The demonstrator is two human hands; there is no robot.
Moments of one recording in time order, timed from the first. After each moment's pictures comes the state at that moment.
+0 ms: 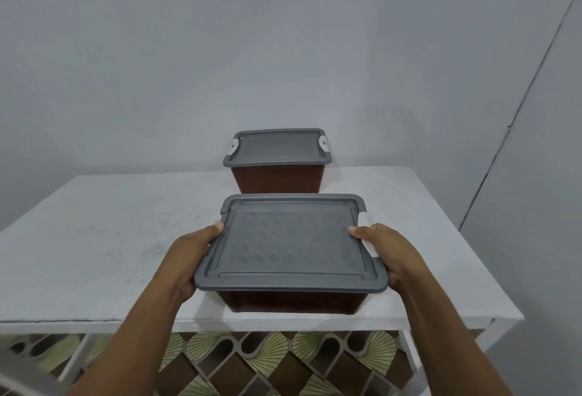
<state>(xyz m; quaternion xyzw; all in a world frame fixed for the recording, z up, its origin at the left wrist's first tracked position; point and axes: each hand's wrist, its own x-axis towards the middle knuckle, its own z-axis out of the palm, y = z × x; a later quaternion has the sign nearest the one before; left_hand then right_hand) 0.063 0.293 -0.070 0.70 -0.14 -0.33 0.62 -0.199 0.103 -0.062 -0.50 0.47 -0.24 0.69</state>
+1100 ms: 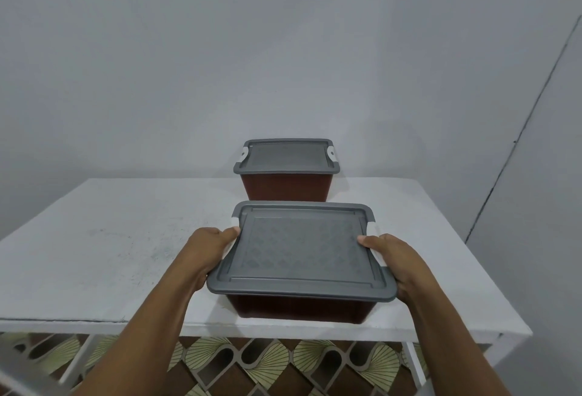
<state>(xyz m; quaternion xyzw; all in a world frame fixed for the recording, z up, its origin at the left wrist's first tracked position) 0.074 0.279 -0.060 0.82 -0.19 -0.25 0.47 -0.199 0.109 -0.060 -0.51 0.47 -0.25 0.67</state>
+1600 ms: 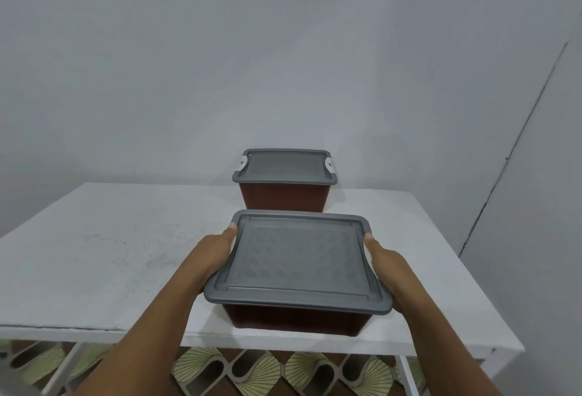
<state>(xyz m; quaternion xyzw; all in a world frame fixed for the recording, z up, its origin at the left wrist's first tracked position) 0.076 0.263 -0.064 0.85 -0.18 -0.28 0.42 -0.188 0.105 -0.062 -0.61 0.55 -0.21 0.53</state>
